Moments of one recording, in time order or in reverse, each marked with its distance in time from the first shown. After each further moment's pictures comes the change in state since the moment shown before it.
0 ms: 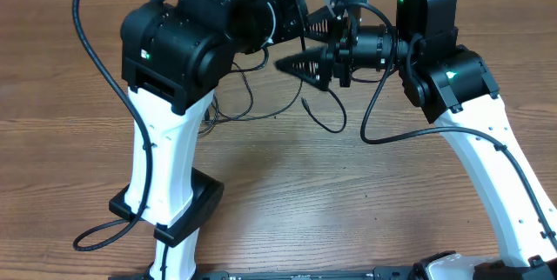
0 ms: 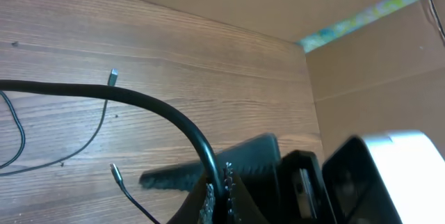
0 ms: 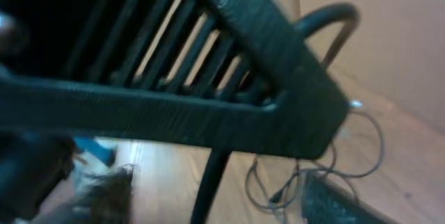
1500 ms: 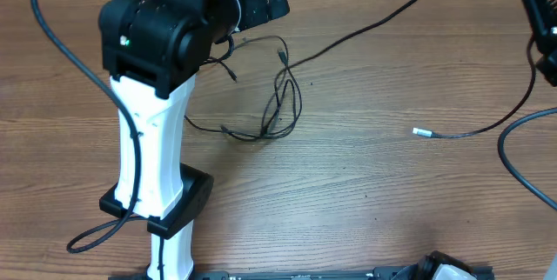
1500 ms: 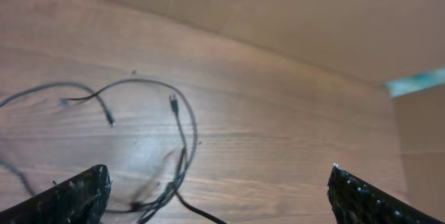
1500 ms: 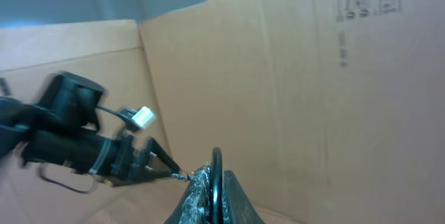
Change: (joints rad) left arm 0.099 -0.005 -0.049 -0.056 -0.204 0.069; right arm -0.786 -0.378 0.005 0.383 -0.134 0.571
